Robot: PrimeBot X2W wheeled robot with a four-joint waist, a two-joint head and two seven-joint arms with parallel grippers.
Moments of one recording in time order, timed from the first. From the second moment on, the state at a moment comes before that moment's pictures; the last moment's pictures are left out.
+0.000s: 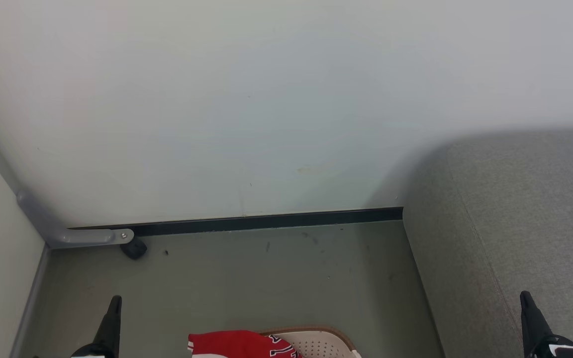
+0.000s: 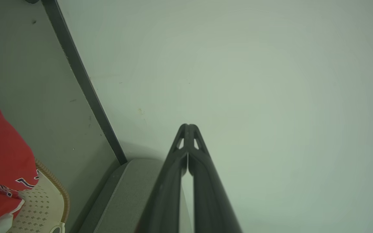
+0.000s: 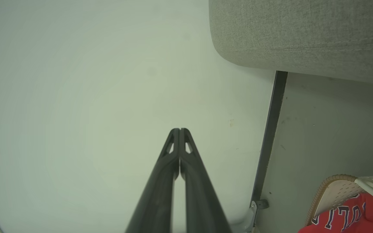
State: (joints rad) left arm -0.08 0.04 0.09 0.29 -1.60 -0.12 0.11; right arm -0.09 -0.04 -0.13 0.30 1.60 0.12 0.11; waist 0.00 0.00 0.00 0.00
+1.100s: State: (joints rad) left arm -0.05 0.03 0.09 0.34 -1.60 -0.12 0.11; right arm -0.06 -0.03 -0.13 0.34 1.60 0.12 0.11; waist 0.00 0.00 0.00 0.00
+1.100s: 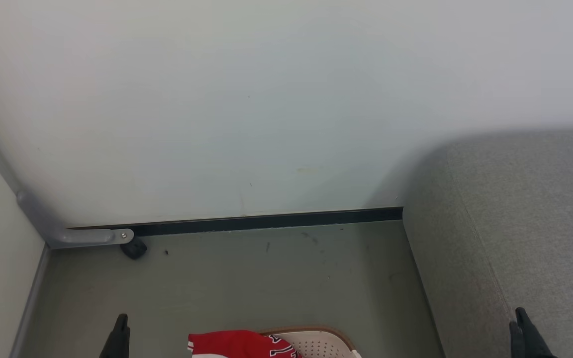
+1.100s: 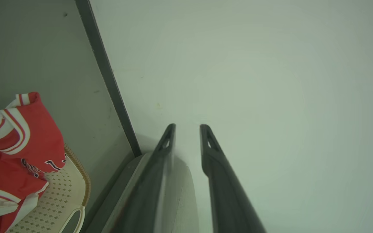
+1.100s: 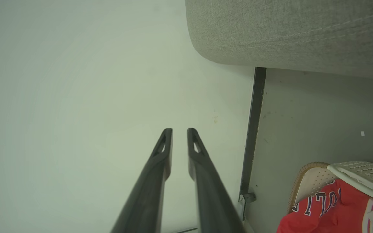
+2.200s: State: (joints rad) left arm -0.05 0.07 0.00 0.26 -1.46 -0.12 -0.01; right arm -0.12 -0.08 0.01 0.27 1.45 0.12 0.00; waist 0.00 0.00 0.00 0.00
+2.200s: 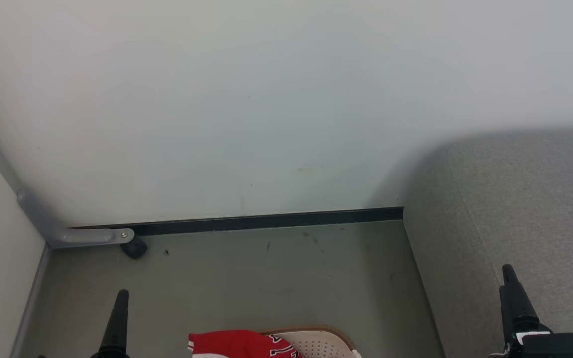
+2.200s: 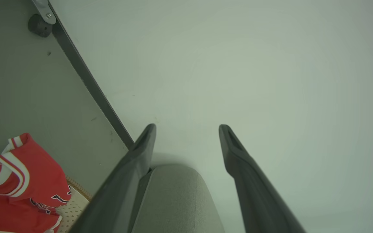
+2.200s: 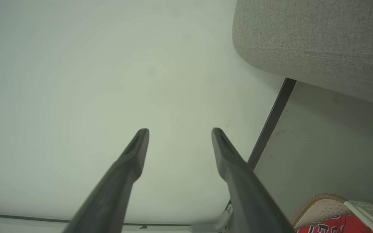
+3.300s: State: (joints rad) left arm -0.08 0.14 -0.15 0.22 -0.81 -0.02 -0.13; right arm -0.20 -0.20 0.28 0.32 0.88 0.03 -0.13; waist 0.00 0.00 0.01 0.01
